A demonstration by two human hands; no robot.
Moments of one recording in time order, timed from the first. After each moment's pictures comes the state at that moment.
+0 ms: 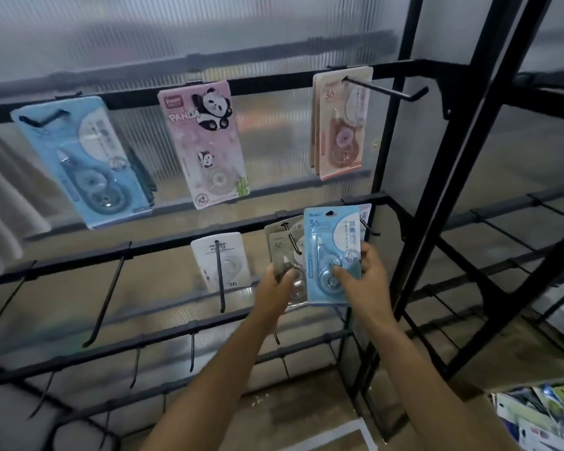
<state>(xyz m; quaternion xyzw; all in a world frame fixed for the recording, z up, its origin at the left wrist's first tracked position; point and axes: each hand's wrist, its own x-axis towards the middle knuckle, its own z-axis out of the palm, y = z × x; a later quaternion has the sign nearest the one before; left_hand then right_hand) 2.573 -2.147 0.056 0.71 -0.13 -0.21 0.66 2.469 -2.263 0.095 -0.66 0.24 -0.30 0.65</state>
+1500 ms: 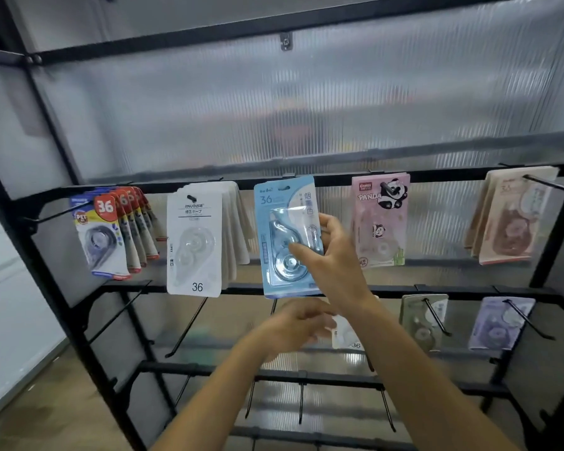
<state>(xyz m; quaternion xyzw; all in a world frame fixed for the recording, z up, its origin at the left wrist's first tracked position) 2.596 -1.946 0.192 0.81 -0.23 -0.20 0.50 2.568 -2.050 0.271 -0.69 -0.10 -0.22 0.68</state>
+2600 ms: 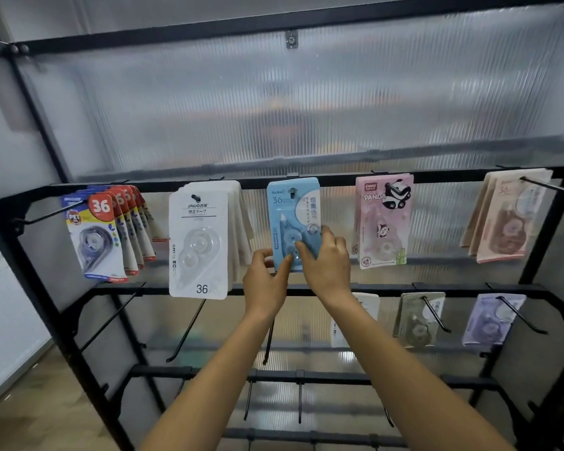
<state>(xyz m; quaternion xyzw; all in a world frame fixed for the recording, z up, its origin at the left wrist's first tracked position) 2.648 -1.933 0.202 0.76 -0.07 0.14 0.63 2.631 -2.040 0.227 -0.84 0.08 -0.30 0.44</state>
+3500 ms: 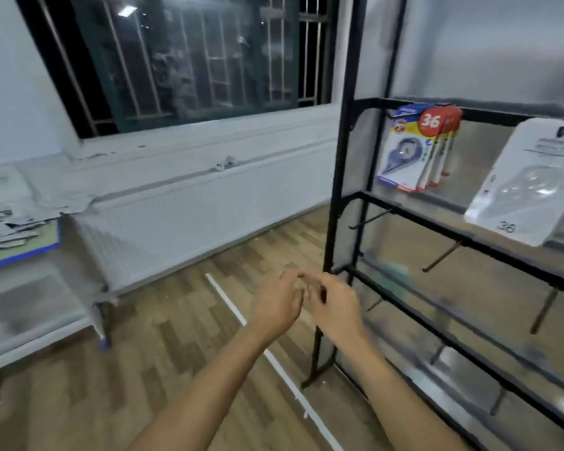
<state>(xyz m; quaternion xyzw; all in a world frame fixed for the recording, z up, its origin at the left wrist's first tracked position) 2.403 -1.623 0.120 0.94 0.16 0.20 0.22 2.462 -1.735 0.124 -0.84 -0.34 -0.05 0.41</state>
